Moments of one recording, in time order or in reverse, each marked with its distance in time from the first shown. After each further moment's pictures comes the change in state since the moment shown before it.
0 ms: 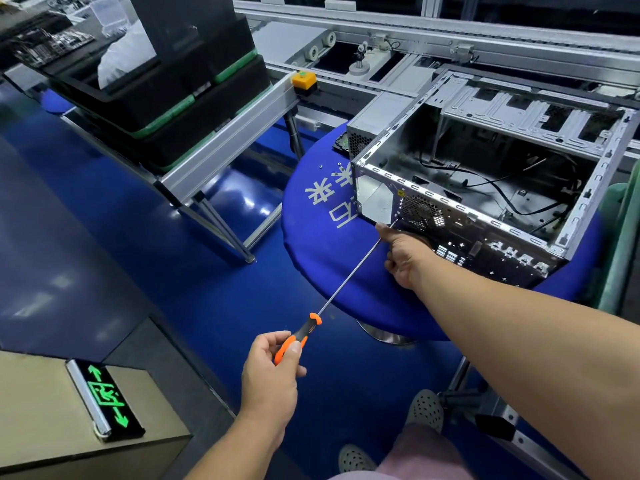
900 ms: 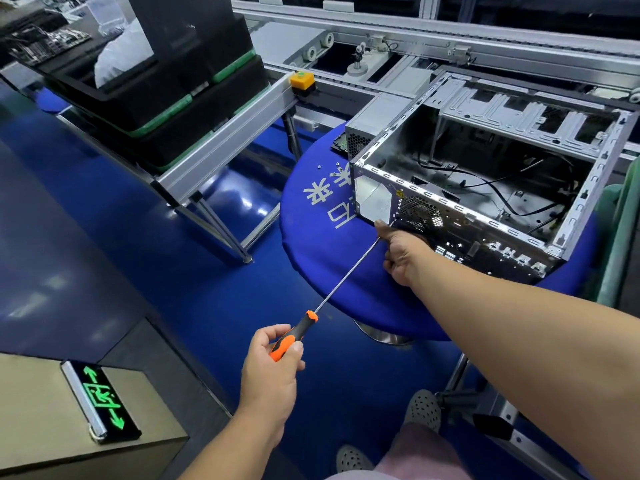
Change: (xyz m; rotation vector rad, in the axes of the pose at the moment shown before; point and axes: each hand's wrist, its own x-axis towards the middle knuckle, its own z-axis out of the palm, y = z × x) left_hand -0.002 0.011 -0.002 -0.040 -0.051 -0.014; right_hand 0.008 -0.004 0.005 -0.023 0.004 0.082
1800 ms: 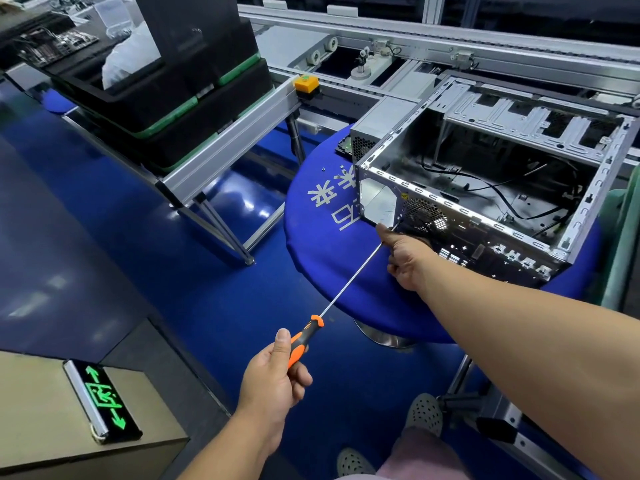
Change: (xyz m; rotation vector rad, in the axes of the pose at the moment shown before) left_hand -0.005 0.003 -0.013 -0.212 -0.168 -0.192; right_hand -0.008 0.004 -0.004 -0.005 -0.049 -0.064
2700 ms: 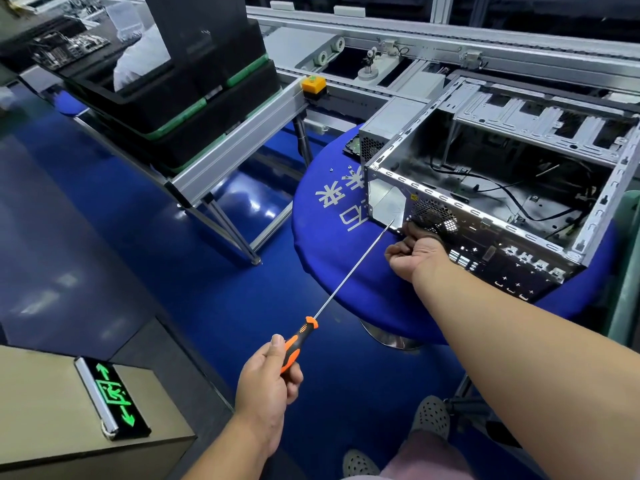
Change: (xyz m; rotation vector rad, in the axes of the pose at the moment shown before) left_hand 0.003 0.000 -0.014 -0.080 0.079 0.013; right_hand -0.015 -0.017 0.006 0.889 -0.059 0.217
